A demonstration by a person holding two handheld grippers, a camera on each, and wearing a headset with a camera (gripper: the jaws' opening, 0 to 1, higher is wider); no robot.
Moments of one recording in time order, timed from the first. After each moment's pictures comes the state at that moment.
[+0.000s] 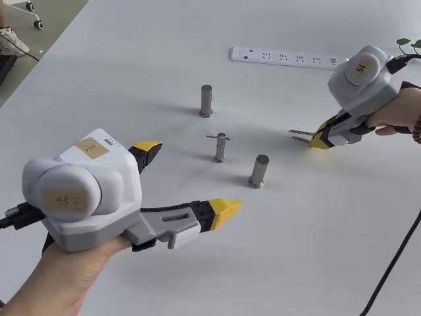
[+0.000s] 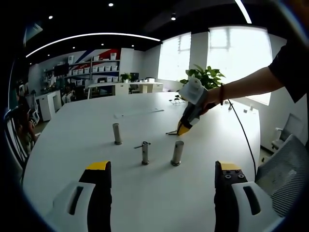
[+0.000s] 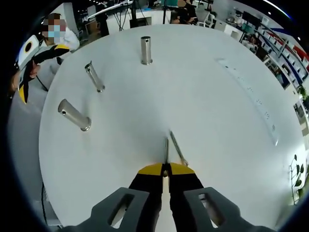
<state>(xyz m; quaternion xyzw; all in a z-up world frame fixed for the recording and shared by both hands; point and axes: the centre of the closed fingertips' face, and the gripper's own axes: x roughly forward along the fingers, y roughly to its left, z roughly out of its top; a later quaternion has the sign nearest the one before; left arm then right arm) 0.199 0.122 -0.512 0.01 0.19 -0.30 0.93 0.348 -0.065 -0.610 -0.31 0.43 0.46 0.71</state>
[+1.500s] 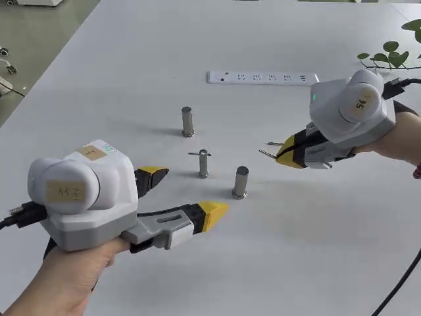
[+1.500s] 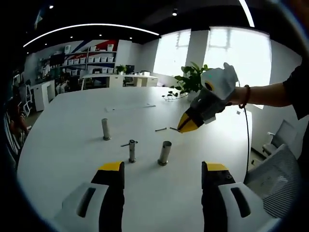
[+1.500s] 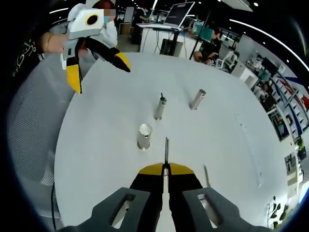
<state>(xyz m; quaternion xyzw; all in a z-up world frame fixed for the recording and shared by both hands) 0.192 0.102 -0.508 -0.02 0.23 -0.33 0.92 0.257 -0.012 -0.538 -0.38 0.26 0.55 0.69</state>
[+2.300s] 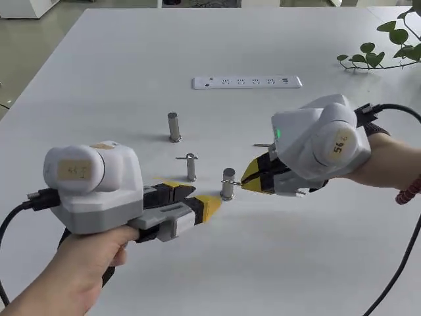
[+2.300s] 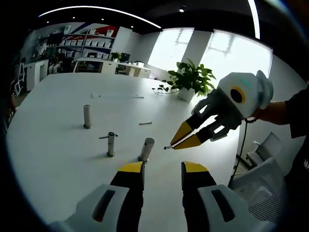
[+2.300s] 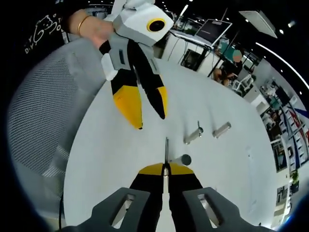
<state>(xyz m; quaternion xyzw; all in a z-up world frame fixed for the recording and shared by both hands) 0.187 0.069 -0.514 -0.09 0.28 -0.37 0.88 0.202 0.028 -0.530 -0.44 0.18 0.61 0.64</state>
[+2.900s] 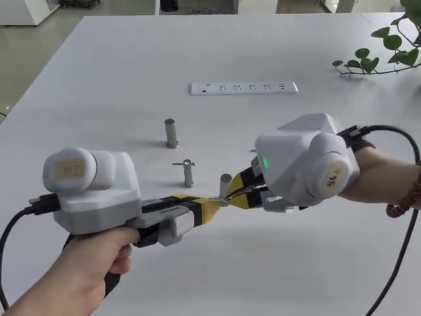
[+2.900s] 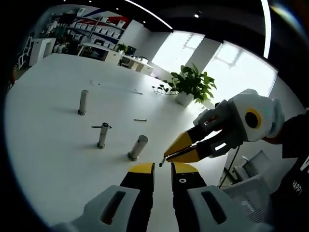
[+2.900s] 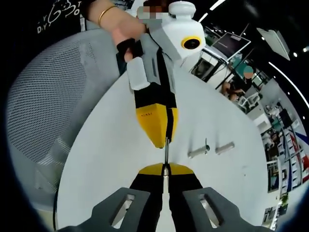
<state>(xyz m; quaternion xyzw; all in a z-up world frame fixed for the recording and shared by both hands) 0.184 0.061 -0.514 -0.17 0.30 -0.37 0.86 0.184 0.045 -0.527 -0.48 0.13 0.63 0.60</state>
